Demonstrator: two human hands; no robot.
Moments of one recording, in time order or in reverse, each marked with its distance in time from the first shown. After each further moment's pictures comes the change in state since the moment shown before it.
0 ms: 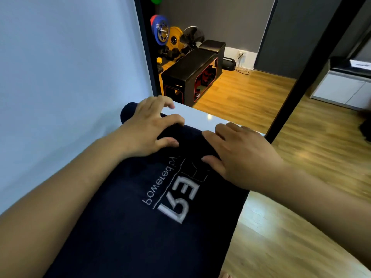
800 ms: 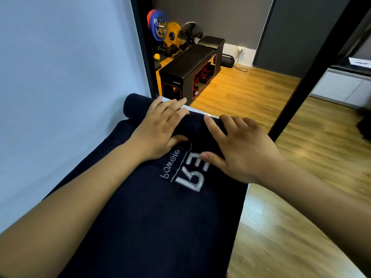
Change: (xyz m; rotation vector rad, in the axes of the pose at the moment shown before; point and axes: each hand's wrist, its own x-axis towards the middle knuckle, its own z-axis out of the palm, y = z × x) left_hand 0.025 -0.006 0.056 0.044 0.200 0.072; right_hand 0.015 0.027 0.031 -0.178 -0.128 0.097
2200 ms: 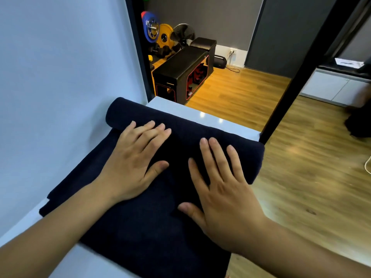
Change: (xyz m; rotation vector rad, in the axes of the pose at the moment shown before) left_hand -0.079 0.031 -0.032 -0.042 0.054 -0.076; right_hand -0.069 -0.087 -0.008 0.191 0.073 0.017
